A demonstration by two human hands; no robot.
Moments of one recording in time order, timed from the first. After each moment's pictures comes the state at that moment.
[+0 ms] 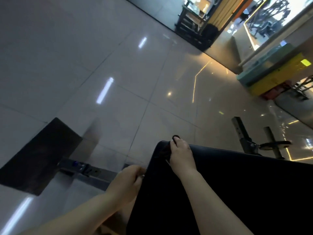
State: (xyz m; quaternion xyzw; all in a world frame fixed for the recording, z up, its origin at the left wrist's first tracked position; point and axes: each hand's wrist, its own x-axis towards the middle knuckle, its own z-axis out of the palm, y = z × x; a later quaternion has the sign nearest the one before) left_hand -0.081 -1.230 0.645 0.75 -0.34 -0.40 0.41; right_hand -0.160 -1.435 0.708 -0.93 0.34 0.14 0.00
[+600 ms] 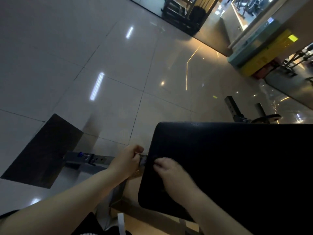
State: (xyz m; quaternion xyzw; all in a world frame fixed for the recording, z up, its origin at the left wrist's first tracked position) left_hand -0.073 -1.211 0.647 0.74 -0.30 -0.41 0.43; right_hand -0.252 -1.307 0.718 -0.96 0.22 0.16 0.05
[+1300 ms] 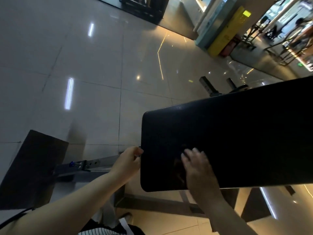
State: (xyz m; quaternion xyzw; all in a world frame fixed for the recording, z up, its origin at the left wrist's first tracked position) left_hand -0.097 -1.187 0.649 0.69 -0.38 -0.47 0.41; right_hand -0.337 -1.241 0.743 -0.89 0.43 0.07 -0.09
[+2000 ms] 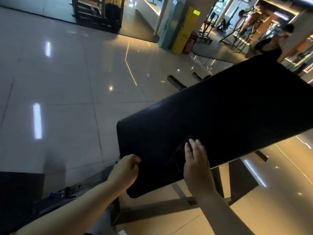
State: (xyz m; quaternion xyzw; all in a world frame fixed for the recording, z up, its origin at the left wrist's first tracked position) left_hand -0.128 -1.207 0.678 0.67 -0.53 -0.41 0.32; right_hand -0.365 -1.235 0.754 -0.81 0.57 -0.08 -0.13
